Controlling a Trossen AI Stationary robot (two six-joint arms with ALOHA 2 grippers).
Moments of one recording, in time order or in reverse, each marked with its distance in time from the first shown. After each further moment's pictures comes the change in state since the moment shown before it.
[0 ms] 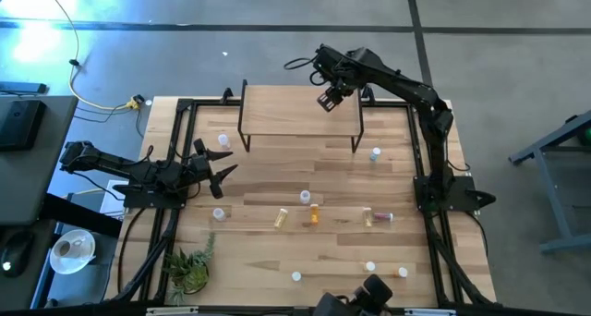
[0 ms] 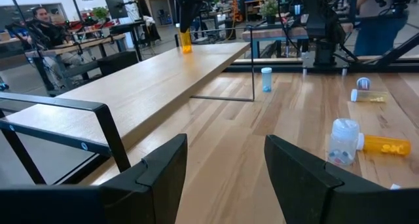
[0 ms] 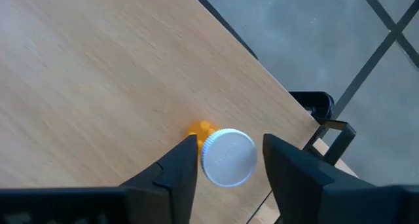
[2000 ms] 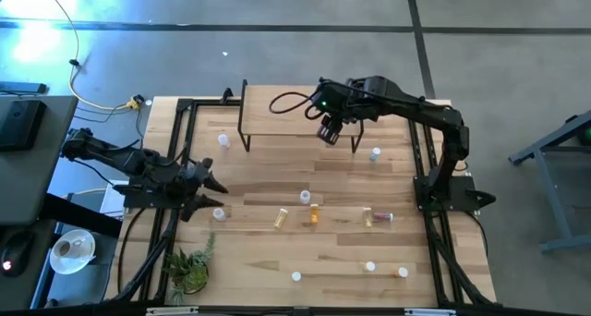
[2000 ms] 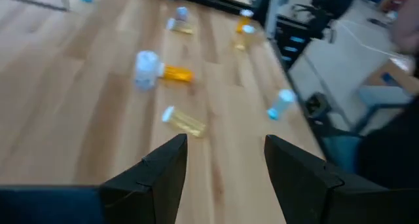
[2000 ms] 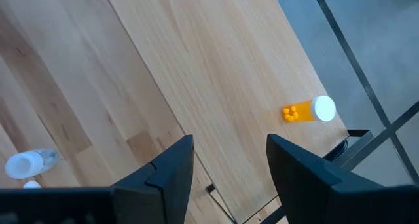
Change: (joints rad) left arm -0.137 0.137 0.439 -0.629 0.588 -0.471; right arm 0.360 -0.197 -0.001 -0.054 0.079 -0.018
